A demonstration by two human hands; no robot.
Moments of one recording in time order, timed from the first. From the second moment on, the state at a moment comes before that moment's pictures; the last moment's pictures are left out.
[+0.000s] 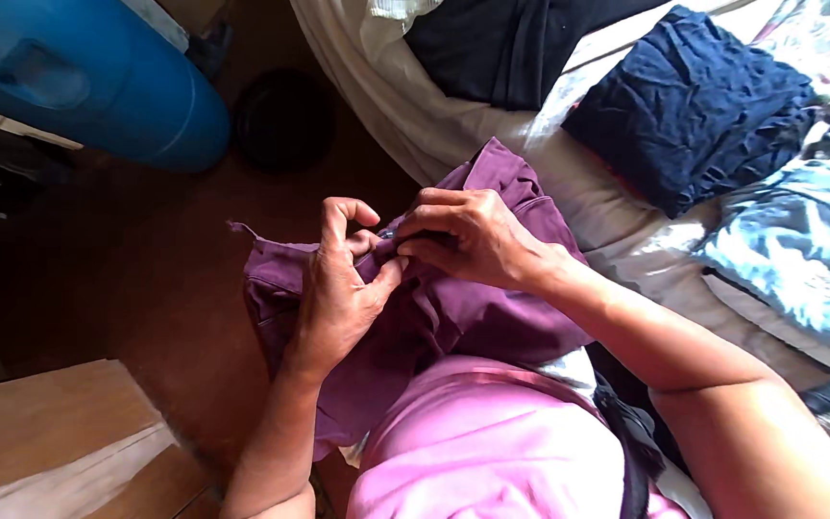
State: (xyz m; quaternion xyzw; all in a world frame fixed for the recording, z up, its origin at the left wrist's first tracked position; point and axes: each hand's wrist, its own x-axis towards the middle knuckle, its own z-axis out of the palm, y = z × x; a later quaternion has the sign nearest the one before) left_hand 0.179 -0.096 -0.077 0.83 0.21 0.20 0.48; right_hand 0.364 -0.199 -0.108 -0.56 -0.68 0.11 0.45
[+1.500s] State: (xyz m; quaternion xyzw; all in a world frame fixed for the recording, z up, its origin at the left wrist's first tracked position) left_hand 0.188 -0.137 -0.109 0.85 0.32 0.32 0.29; right_hand 0.354 -0.208 -0.119 -0.52 -0.44 0.43 0.59
